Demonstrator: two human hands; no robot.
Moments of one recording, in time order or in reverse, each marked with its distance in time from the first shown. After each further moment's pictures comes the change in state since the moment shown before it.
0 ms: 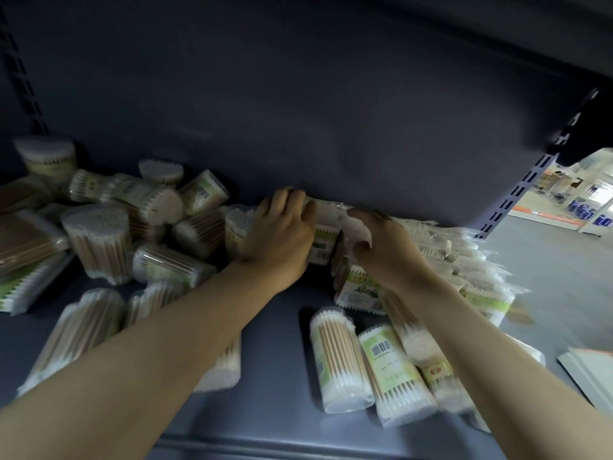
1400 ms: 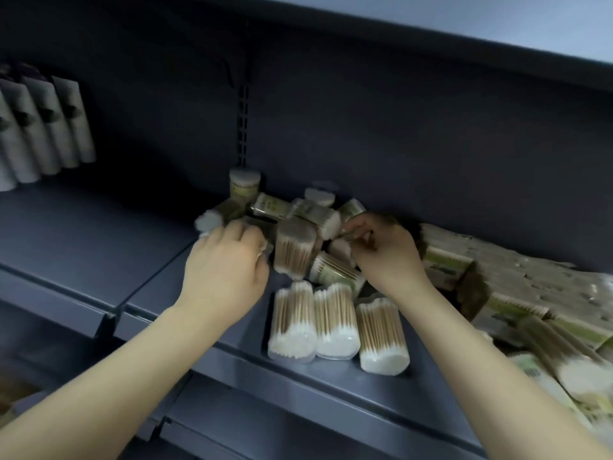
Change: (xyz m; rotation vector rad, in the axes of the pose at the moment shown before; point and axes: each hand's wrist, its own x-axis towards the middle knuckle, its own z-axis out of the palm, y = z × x) left_hand -0.161 -0.173 -0.090 -0.029 0.024 -0.367; right_hand -0.010 -0.183 0.051 0.324 0.041 -0.195
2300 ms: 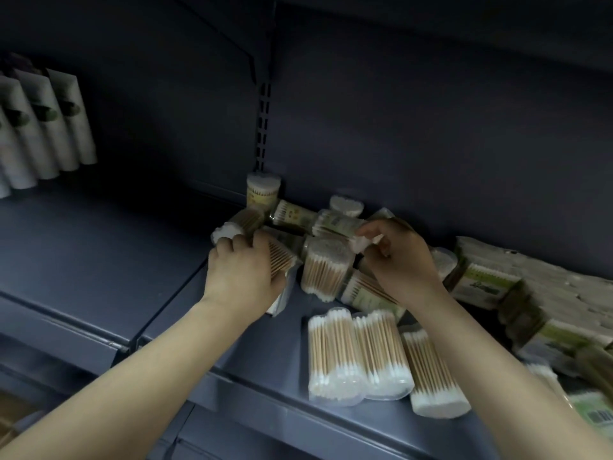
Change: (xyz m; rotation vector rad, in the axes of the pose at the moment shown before) left_hand 0.030 -0.035 0.043 0.209 -0.306 -0.145; right_hand 0.032 -0.004 0.035 -0.007 -0.005 0.023
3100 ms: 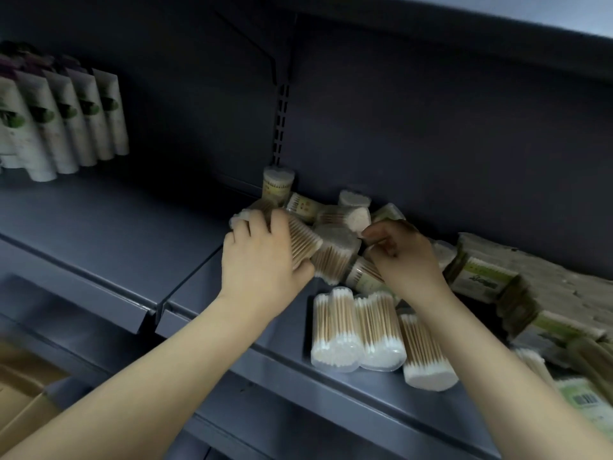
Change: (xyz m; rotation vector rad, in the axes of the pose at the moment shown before) left_hand -0.036 0.013 -0.034 -0.202 0.179 -0.070; right_hand -0.020 -0.004 -0.005 0.063 -0.015 0.012
